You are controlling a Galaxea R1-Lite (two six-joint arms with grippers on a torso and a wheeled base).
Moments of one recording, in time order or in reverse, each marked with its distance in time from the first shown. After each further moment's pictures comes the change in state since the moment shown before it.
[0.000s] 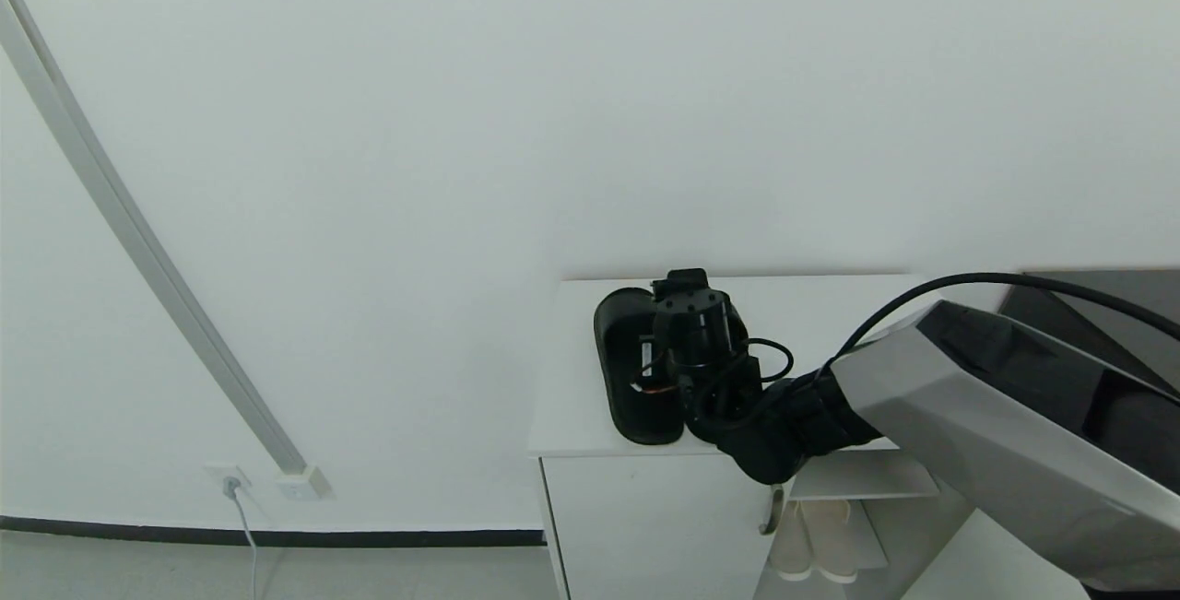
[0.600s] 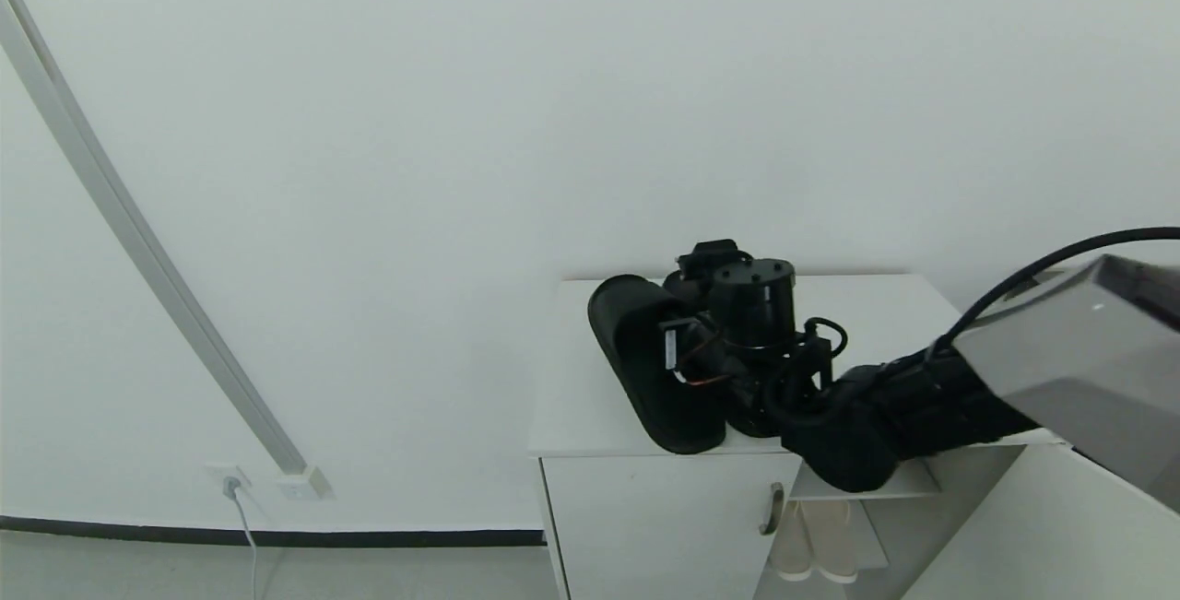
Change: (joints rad) left arm 0.000 0.000 0.000 0.000 0.000 0.000; right arm 0.003 -0.261 0.271 -0.056 0.190 -0.047
